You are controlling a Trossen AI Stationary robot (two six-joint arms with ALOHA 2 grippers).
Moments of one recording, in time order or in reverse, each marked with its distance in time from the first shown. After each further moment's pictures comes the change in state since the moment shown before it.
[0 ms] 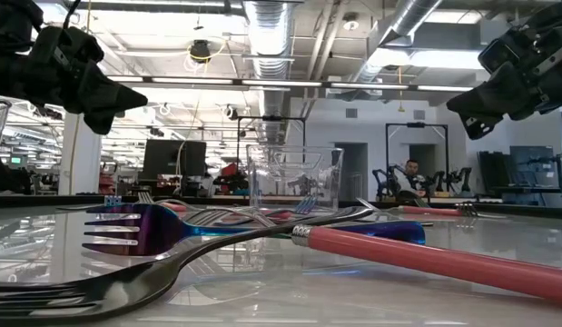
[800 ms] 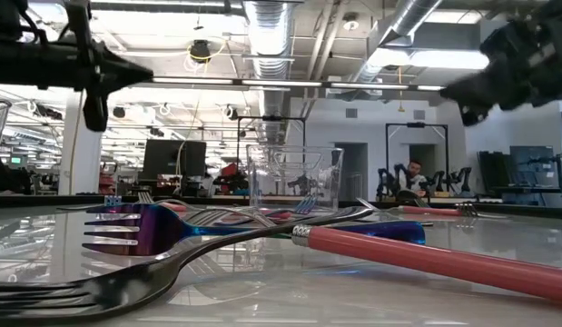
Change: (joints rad) left arm 0.001 0.027 0.000 0.276 -0.237 -0.425; right arm -0.003 0.000 0.000 0.139 0.084 -0.048
